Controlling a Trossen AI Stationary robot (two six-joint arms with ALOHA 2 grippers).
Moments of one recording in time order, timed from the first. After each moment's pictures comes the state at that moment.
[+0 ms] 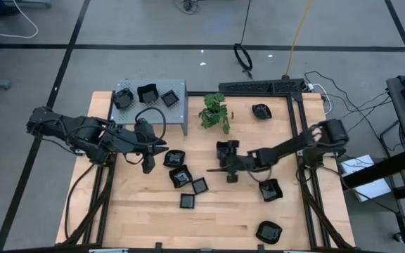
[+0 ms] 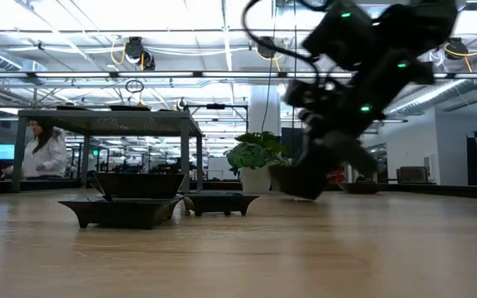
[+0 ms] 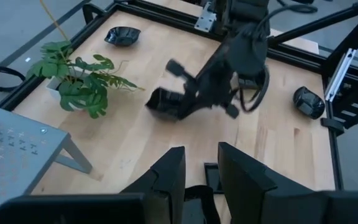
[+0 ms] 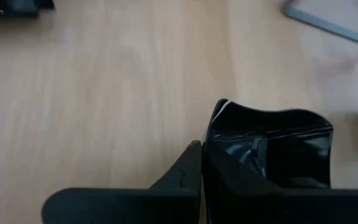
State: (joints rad) left arm -0.30 1.11 1.28 -0.81 -0.40 -0.50; right arm 0.17 1.72 0.77 0.09 0.42 -0.09
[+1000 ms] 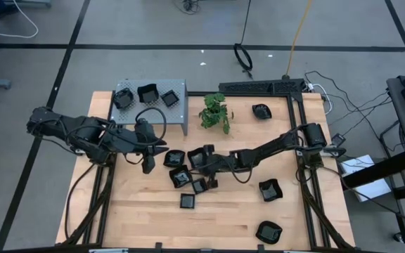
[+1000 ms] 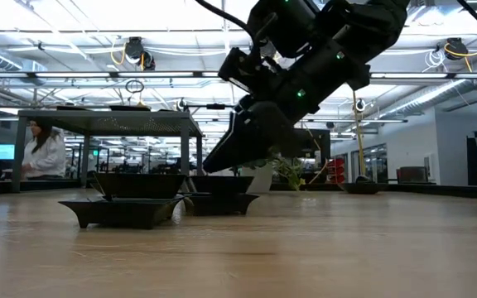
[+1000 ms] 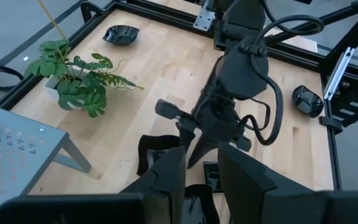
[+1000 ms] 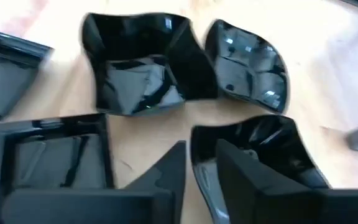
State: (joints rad) left arm -0.30 1.11 1.28 -0.81 -0.39 -0.50; right arm 0.14 1.95 1.05 0.25 0.18 -0.17
